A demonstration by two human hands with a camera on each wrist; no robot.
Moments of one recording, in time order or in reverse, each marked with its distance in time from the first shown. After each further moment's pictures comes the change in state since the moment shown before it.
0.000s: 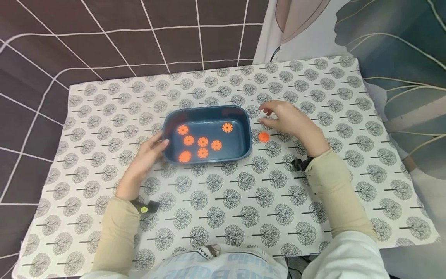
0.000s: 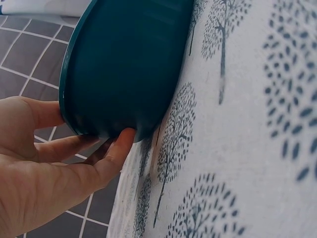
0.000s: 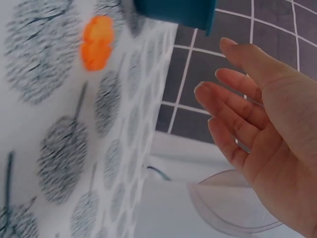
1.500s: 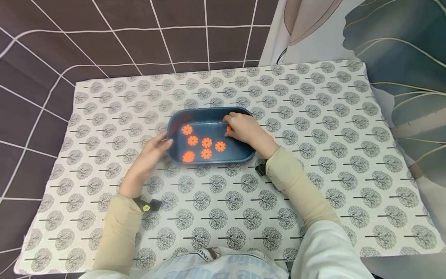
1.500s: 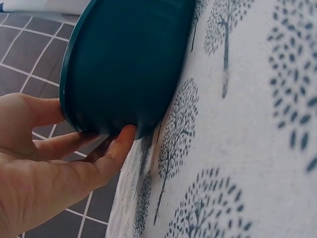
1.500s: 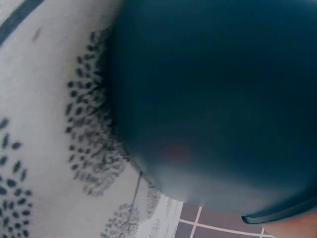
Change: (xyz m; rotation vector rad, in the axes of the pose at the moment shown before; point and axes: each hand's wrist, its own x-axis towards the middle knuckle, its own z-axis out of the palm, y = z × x) left_hand 0.002 0.000 -0.002 -0.021 -0.009 -0.013; right_hand 0.064 -0.066 0.074 -0.116 -0.147 -0.027
